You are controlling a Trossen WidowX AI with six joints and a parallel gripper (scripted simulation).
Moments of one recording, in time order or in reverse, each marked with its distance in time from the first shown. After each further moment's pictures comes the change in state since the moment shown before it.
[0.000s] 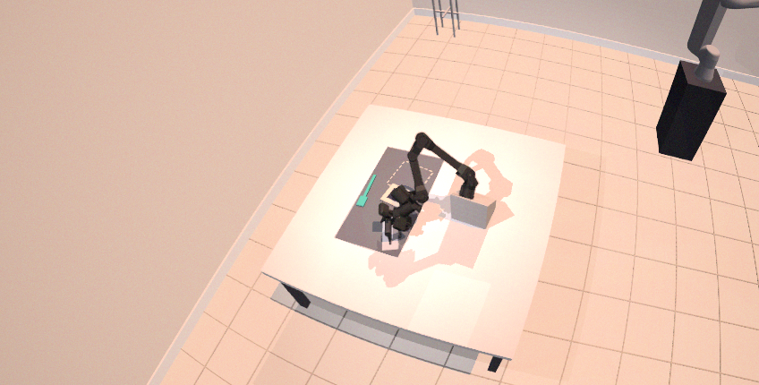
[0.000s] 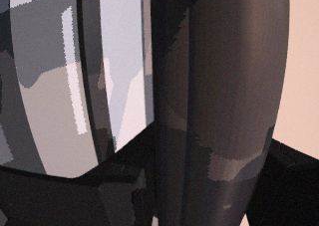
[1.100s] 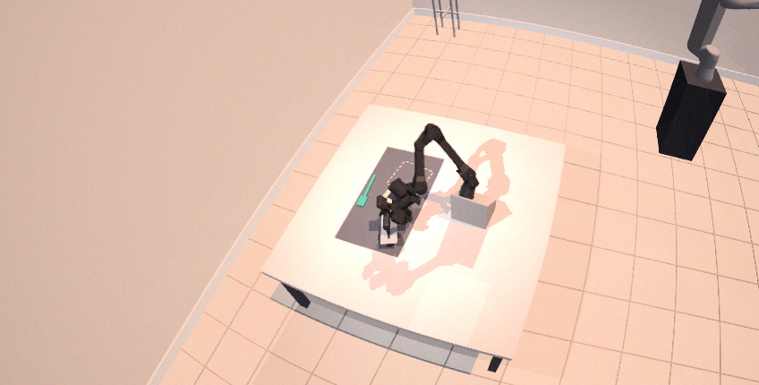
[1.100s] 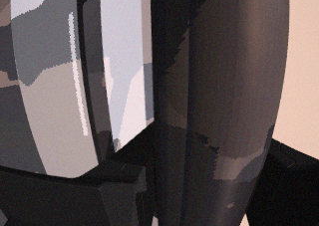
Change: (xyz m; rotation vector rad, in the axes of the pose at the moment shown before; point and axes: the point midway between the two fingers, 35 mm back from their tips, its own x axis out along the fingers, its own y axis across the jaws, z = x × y) arm -0.036 -0.043 -0.001 0.011 0.011 0.012
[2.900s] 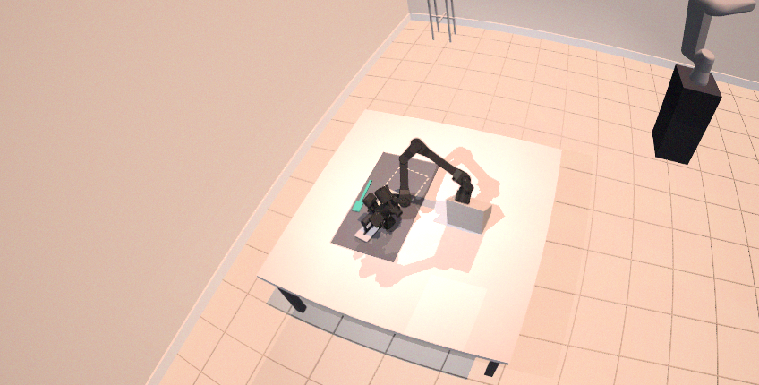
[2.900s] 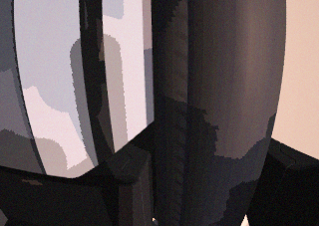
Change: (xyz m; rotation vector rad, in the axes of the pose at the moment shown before) arm 0.070 0.003 -0.076 0.441 0.377 -0.031
